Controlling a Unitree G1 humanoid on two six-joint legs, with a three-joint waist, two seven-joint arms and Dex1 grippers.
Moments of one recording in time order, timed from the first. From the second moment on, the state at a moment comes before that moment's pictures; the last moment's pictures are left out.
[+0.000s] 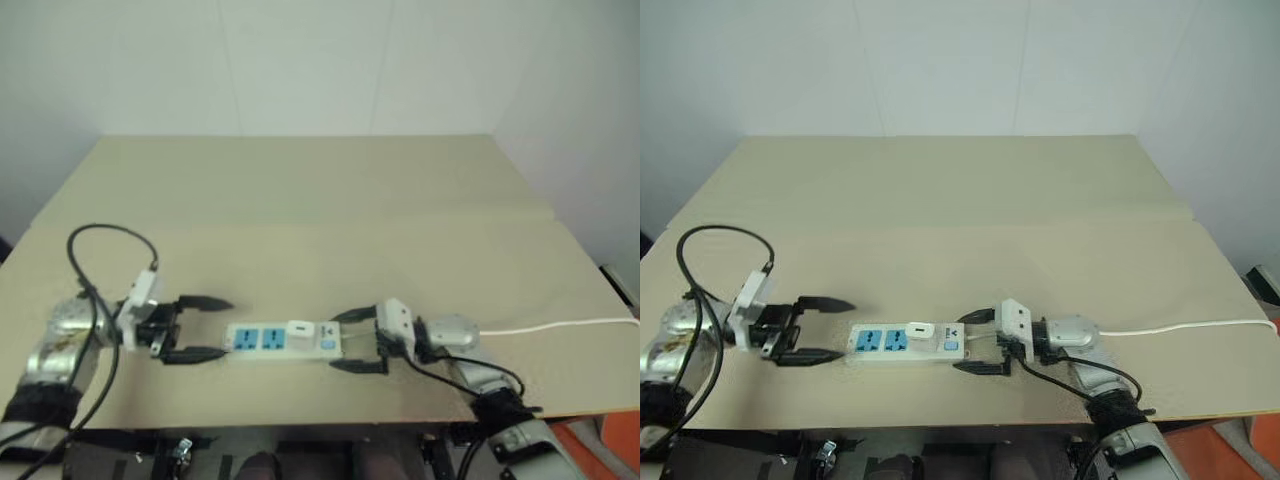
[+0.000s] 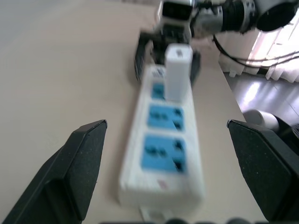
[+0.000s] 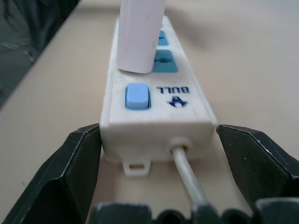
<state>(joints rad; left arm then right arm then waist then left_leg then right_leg) -0.29 0.91 -0.01 0.35 -0.65 -0.04 -1.61 -0.40 -0.46 0.21 0.28 0.22 -0.25 1.27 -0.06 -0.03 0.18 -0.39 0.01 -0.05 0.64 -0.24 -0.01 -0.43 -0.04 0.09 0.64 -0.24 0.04</state>
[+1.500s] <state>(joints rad) -0.25 0.80 0.12 0.27 -0.59 0.05 -1.61 -0.01 -0.86 -0.17 -0.25 0.45 0.07 1.24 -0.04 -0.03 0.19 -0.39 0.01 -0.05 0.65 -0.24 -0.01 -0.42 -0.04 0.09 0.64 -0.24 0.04</state>
